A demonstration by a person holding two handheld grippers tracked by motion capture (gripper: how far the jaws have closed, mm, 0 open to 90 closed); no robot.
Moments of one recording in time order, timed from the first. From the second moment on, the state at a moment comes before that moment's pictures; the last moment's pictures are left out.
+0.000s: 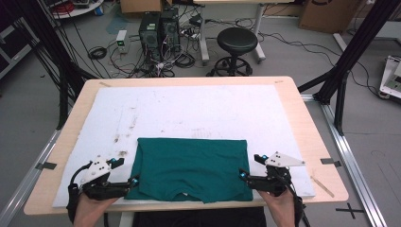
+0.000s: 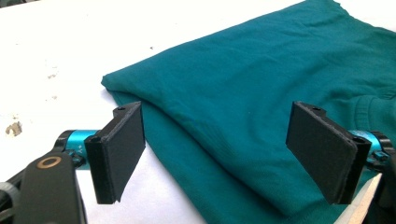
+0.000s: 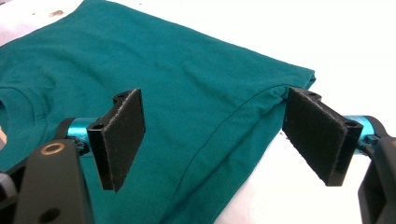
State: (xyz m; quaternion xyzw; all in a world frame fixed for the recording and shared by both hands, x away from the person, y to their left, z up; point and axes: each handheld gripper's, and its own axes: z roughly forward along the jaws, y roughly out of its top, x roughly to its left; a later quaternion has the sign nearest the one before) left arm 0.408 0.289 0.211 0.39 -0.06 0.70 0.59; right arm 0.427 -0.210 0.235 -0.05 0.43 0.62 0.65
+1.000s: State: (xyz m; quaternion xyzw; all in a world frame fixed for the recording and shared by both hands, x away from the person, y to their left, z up) left arm 0.440 0.271 0.197 0.40 0.03 0.71 0.58; right arm 0.406 -0.167 0.263 -0.06 0.45 0.59 0.67
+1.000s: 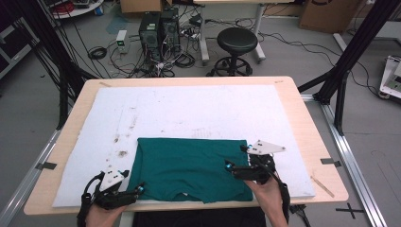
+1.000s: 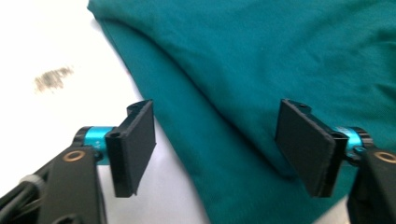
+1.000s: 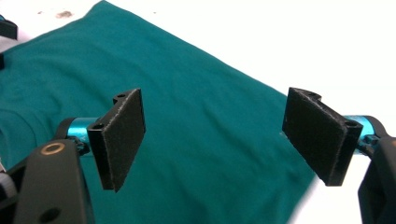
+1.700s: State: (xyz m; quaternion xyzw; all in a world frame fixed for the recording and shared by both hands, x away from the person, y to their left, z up) left arm 0.455 0.272 0.178 0.37 0.01 0.70 0.61; right arm 0.383 -0.032 0.339 -0.12 0.52 0.54 0.65
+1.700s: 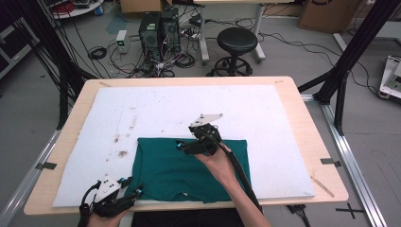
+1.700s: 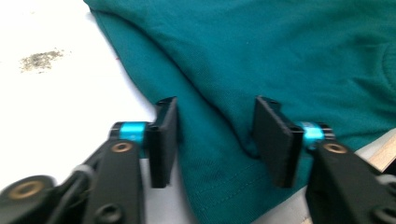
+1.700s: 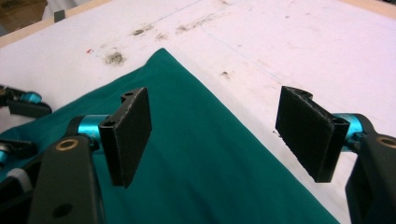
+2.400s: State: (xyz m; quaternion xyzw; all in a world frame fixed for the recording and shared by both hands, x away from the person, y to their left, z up) left arm 0.461 0.273 0.176 0.39 -0.04 0.68 0.62; right arm 0.411 0.076 0.384 -0.13 0.60 0.48 0.63
